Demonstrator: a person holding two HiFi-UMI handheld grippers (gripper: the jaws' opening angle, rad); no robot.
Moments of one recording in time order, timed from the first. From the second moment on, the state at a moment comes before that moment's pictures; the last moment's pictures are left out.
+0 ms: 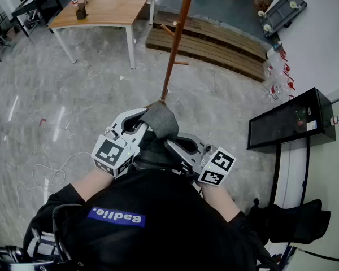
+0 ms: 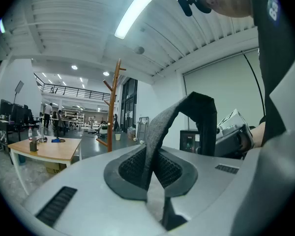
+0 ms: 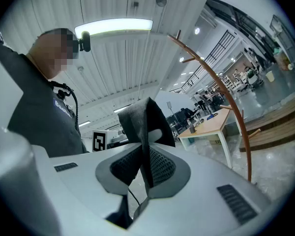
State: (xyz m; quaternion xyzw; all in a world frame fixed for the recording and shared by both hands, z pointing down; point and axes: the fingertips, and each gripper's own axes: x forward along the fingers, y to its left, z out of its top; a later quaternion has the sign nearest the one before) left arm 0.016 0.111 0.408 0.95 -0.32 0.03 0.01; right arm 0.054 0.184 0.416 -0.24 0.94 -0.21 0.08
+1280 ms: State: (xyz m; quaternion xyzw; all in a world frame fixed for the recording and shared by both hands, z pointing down) left arm 0.025 0.027 0.382 0.91 -0.42 0.03 -0.02; right arm 0.076 0.107 0.400 -0.14 0.96 -0.22 0.10
